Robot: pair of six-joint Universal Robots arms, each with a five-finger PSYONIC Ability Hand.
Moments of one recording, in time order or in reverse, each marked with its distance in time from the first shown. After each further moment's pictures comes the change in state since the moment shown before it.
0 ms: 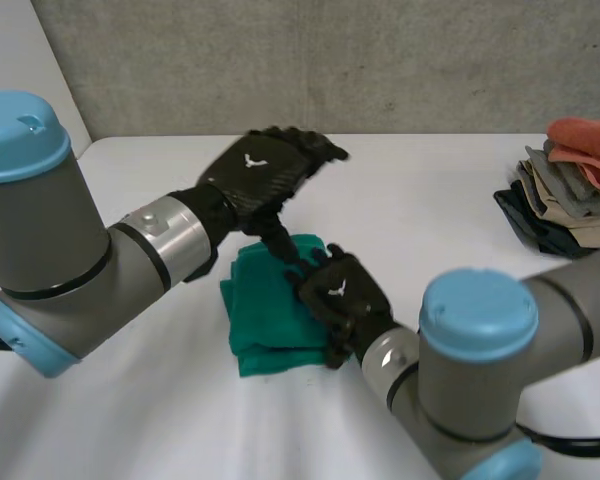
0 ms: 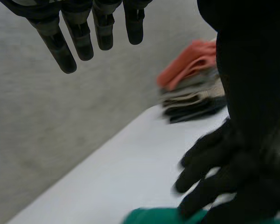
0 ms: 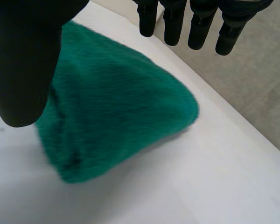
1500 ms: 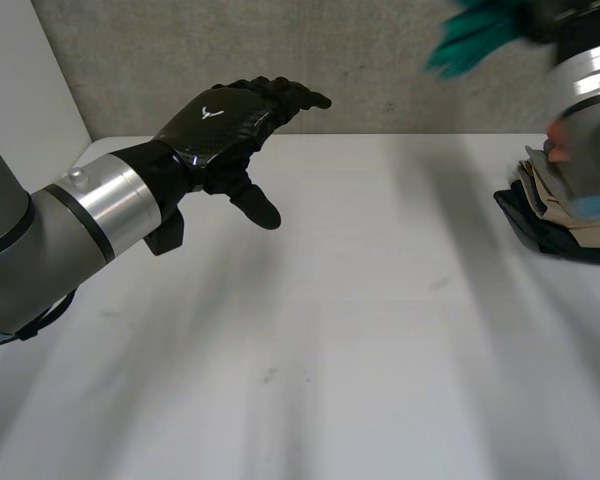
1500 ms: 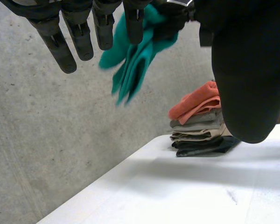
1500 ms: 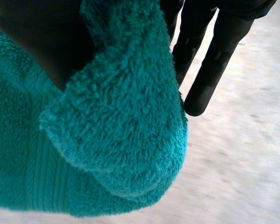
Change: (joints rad) left arm 0.106 0.127 -0.015 0.000 0.110 -0.172; right arm -0.527 -0.017 -0.519 -0.380 -0.103 0.075; left_hand 0.000 0.000 0.000 0.000 0.000; right_hand 0.792 0.924 0.940 0.981 0.863
